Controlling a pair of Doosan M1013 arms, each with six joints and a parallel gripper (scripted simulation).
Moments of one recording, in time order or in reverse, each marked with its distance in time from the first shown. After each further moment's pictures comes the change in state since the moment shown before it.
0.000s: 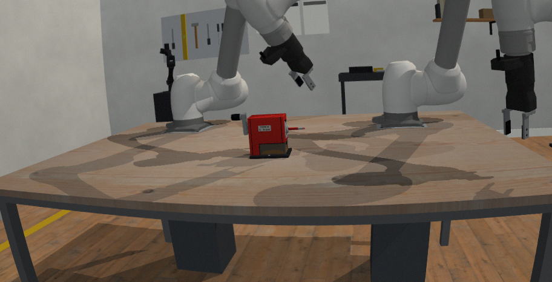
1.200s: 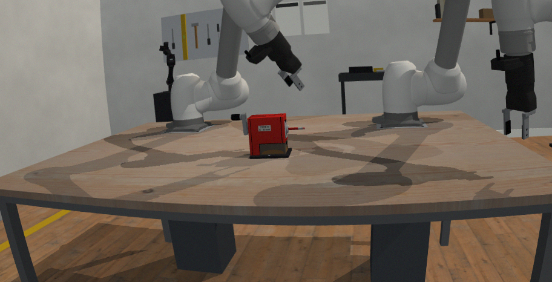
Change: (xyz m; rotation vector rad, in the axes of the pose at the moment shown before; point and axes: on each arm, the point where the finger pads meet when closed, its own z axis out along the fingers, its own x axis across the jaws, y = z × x) left arm 0.000 0.000 0.000 0.000 0.000 0.000; right arm 0.007 -0.028 -0.031 0.003 -0.032 0.069
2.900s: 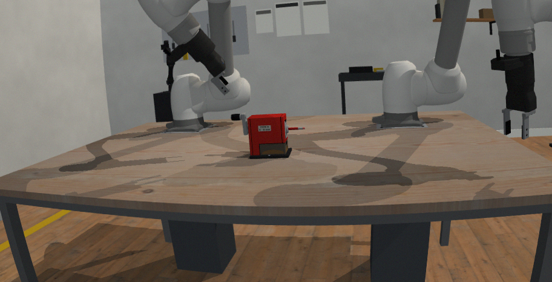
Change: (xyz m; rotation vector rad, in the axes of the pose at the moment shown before) left arm 0.000 0.000 0.000 0.000 0.000 0.000; right arm 0.078 -0.159 -0.143 0.004 -0.147 0.422
